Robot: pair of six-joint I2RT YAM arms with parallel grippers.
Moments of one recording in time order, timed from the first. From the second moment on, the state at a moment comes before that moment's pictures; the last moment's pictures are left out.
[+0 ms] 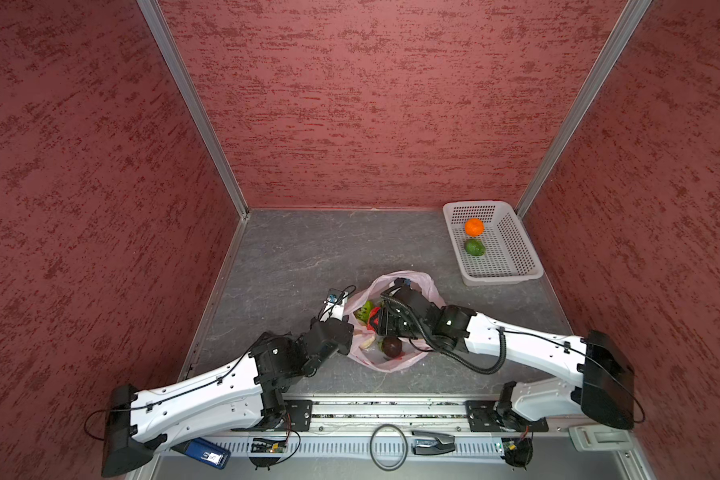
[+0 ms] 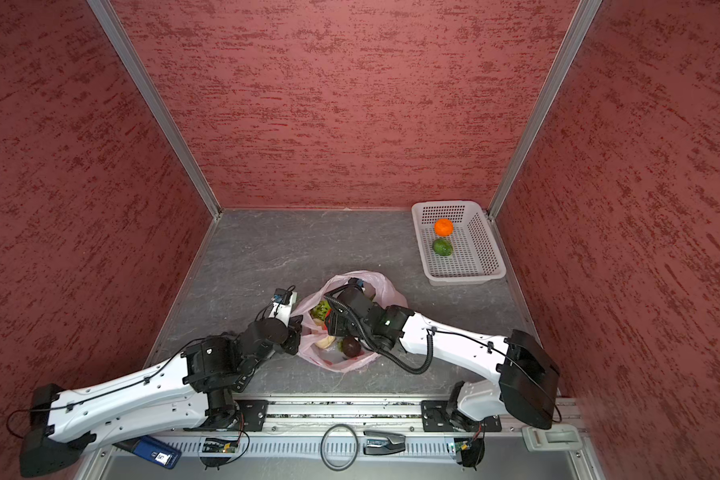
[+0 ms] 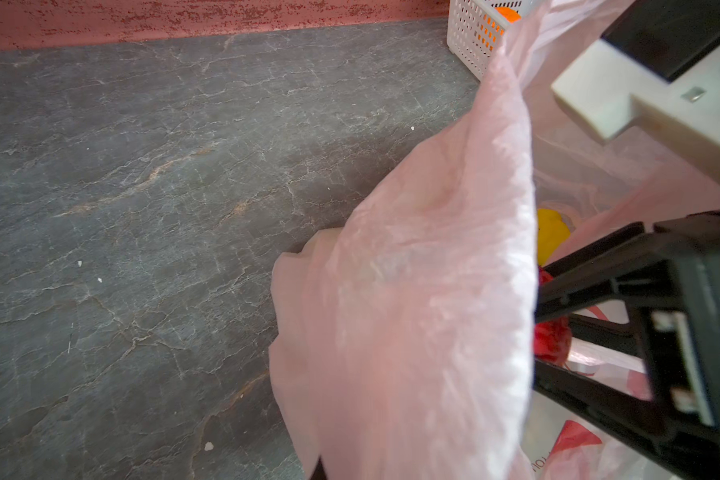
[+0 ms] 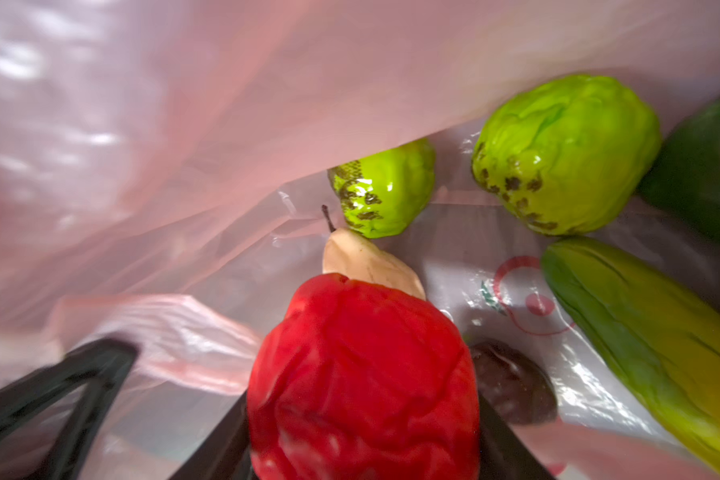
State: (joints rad) left arm -1.11 0.80 0.64 -0.55 -0.54 -0.57; right arm 1.04 1.37 0.96 -0.40 0.03 1.00
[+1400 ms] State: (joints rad) left arm -1.10 0.88 0.70 -0.56 -0.55 -0.55; right arm 0.26 1.14 1.25 -0.74 0.03 0.79
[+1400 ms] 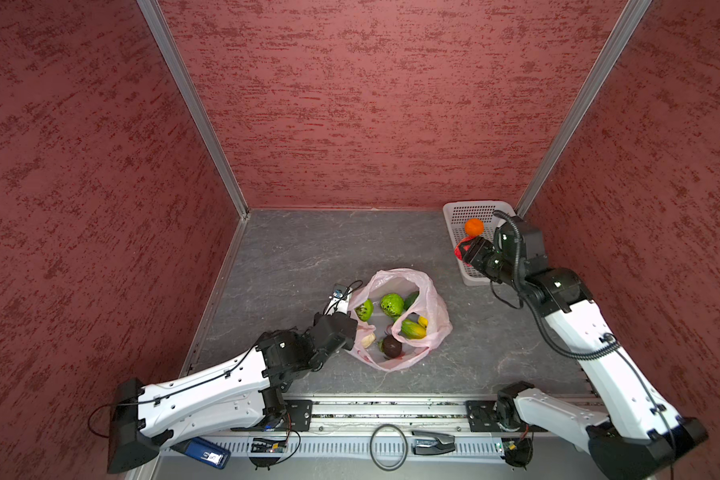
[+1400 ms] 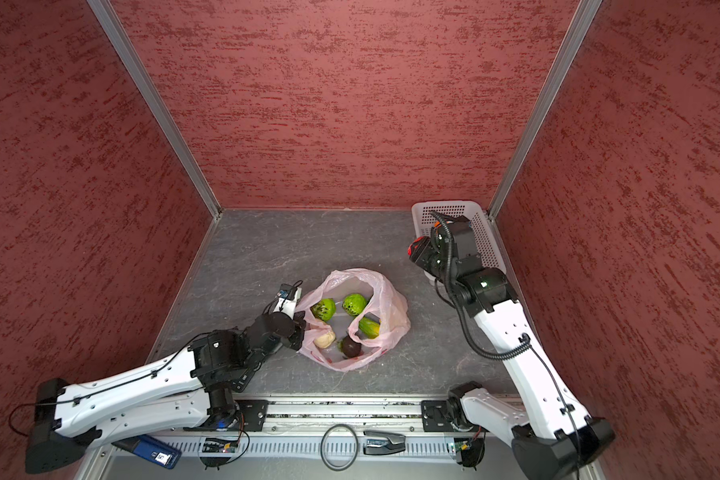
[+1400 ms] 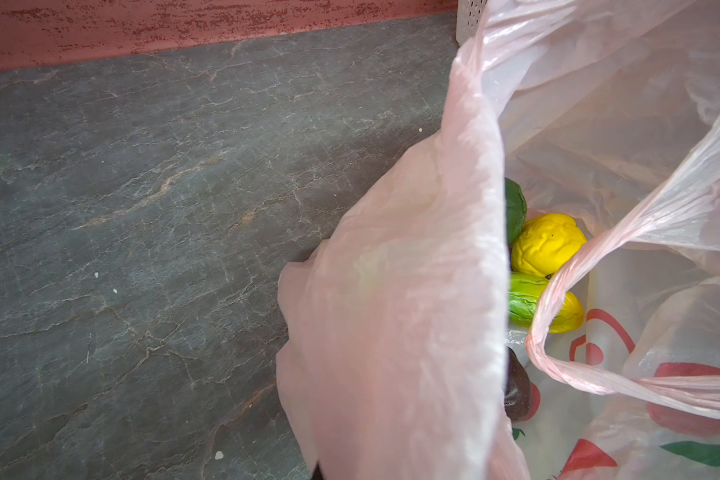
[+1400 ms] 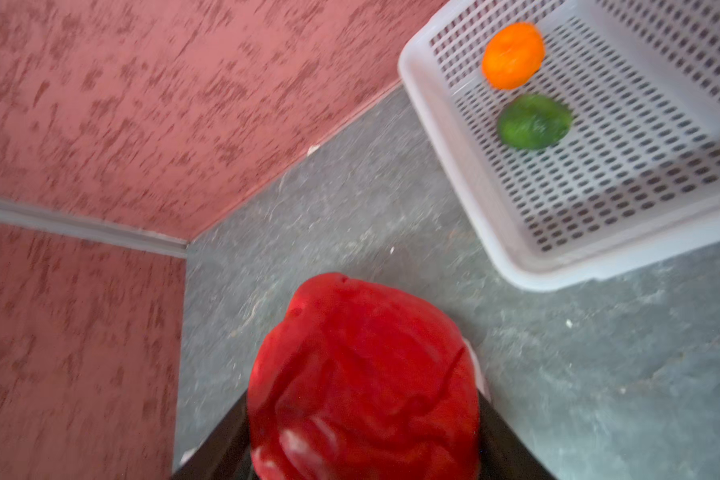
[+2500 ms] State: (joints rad) left arm -1.14 0.88 0.74 -0.55 -0.59 -0.55; right arm 0.03 1.53 1.30 -0.58 -0.01 0.61
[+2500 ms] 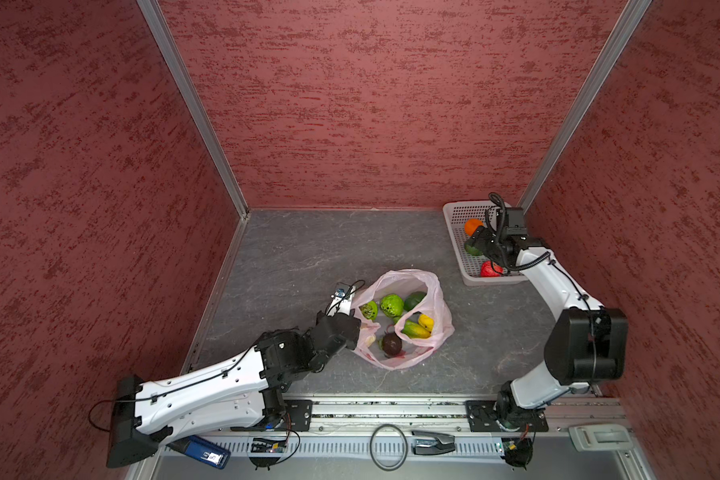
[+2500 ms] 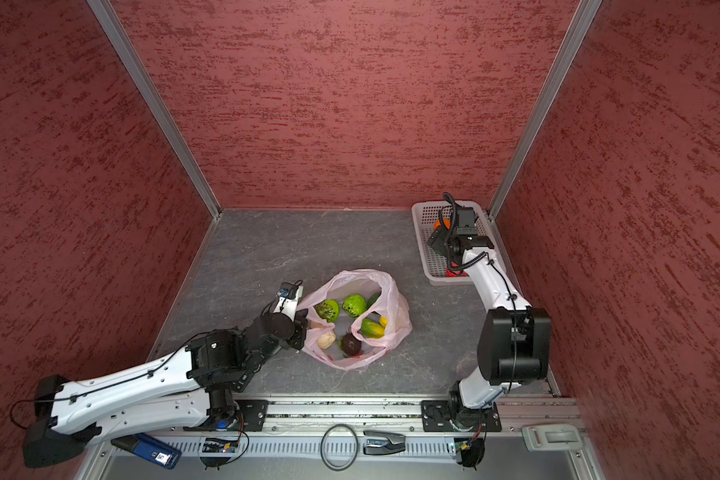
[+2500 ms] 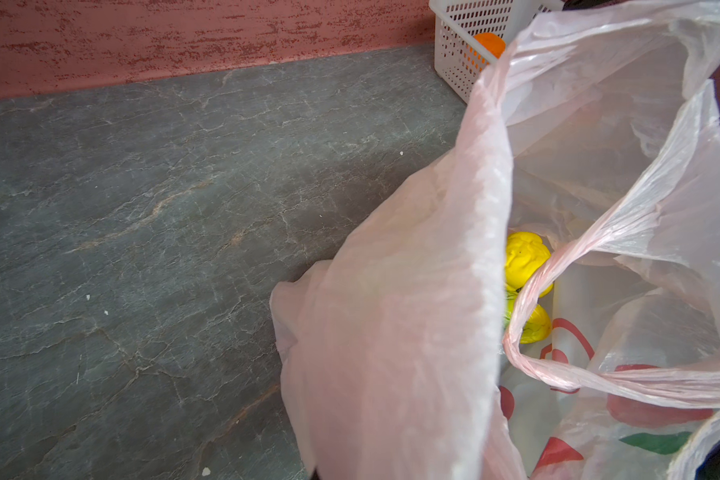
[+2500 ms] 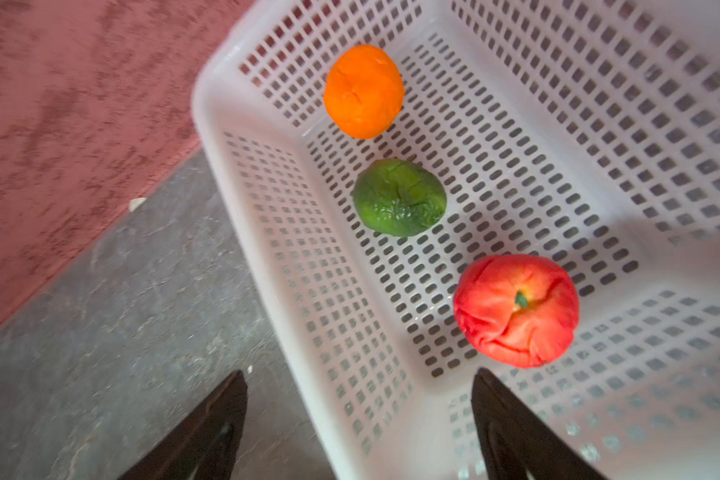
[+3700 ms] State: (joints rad) left arm -1.15 0.85 0.73 -0.52 -0.58 -0.52; right arm 1.14 1.45 1.27 -1.03 0.24 0.83
